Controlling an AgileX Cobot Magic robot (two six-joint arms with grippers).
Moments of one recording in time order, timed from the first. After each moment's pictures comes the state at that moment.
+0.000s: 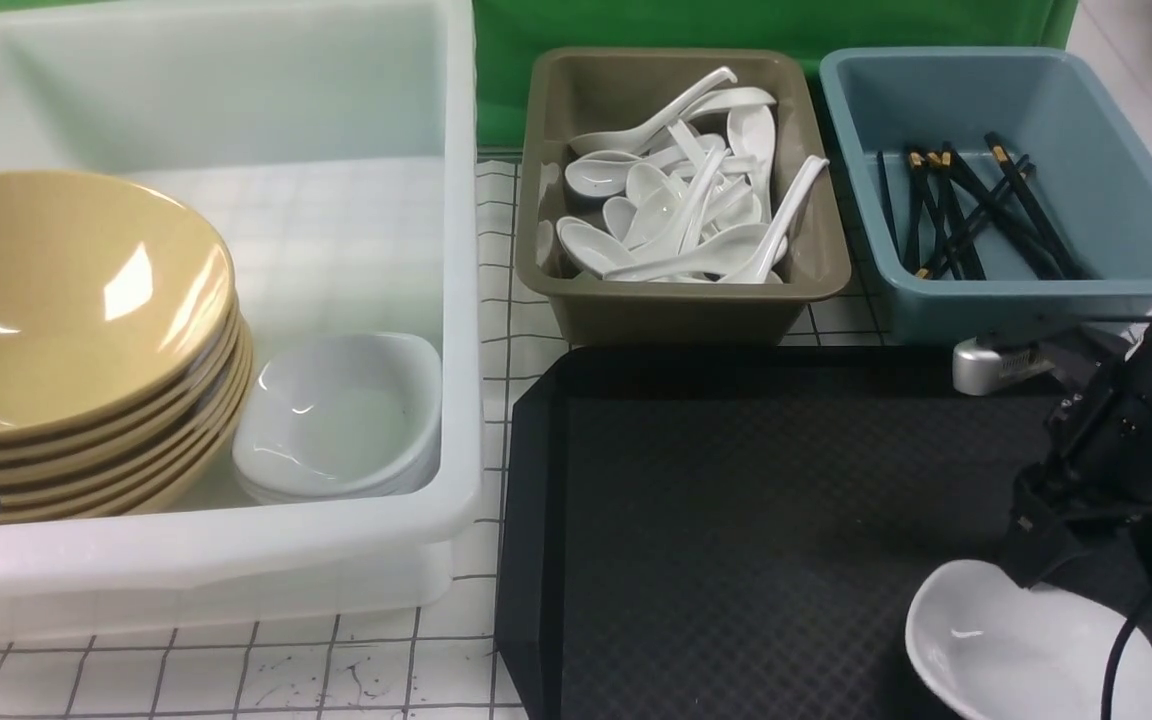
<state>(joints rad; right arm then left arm) 0.03 1.78 -1.07 0.29 1.06 -0.63 -0.17 0.14 -0.32 -0.16 0.35 0.30</state>
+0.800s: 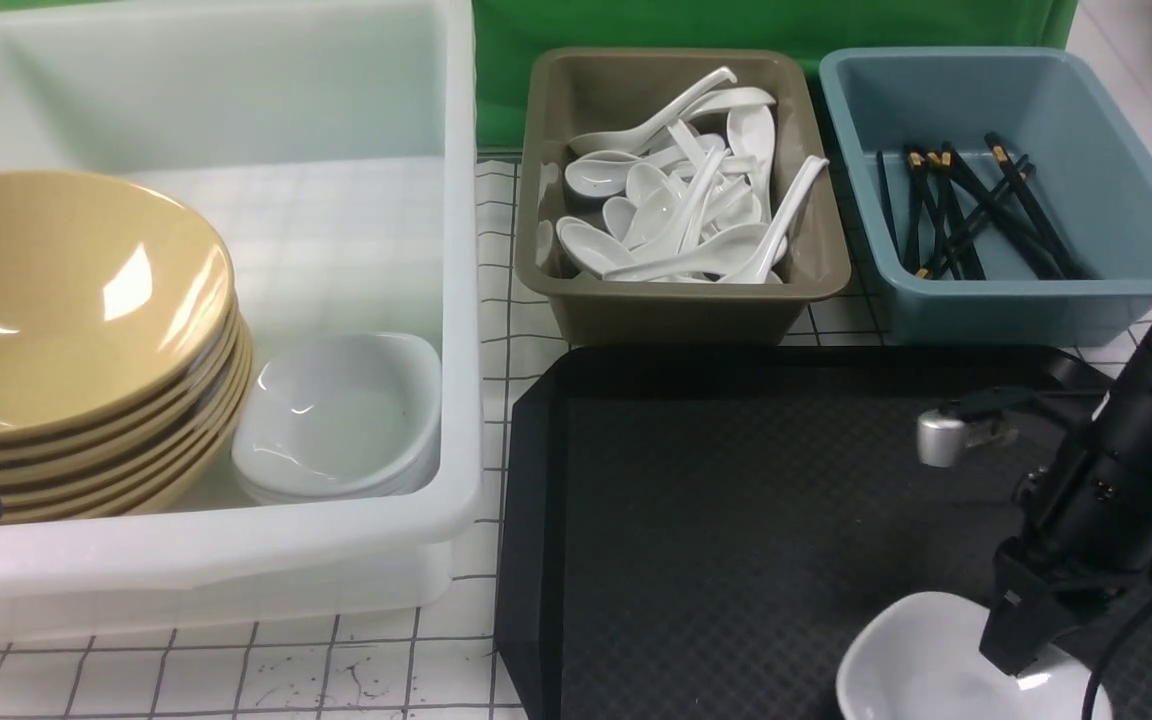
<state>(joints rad) 0.09 1.78 -1.01 0.36 1.15 -0.69 -0.17 0.14 -0.32 -0.15 0.36 0.30</state>
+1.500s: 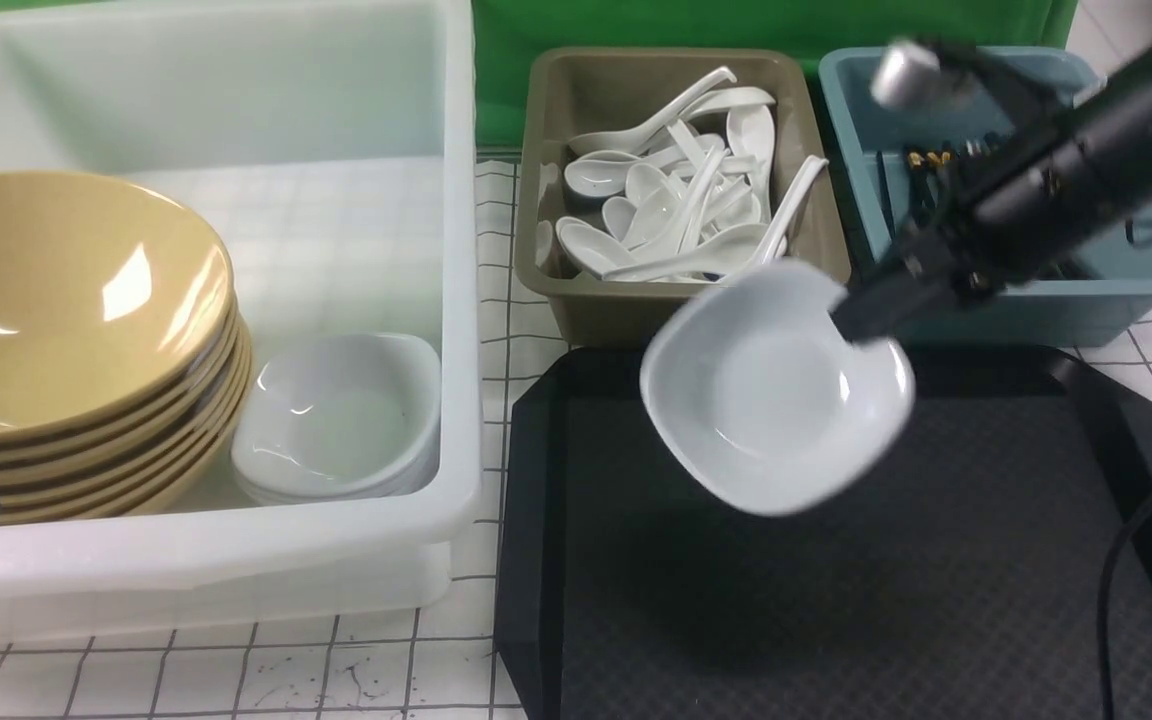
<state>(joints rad) 0.16 1.71 -1.47 0.70 1.20 -0.72 -0.17 0.14 -0.32 -0.14 0.36 0.30</state>
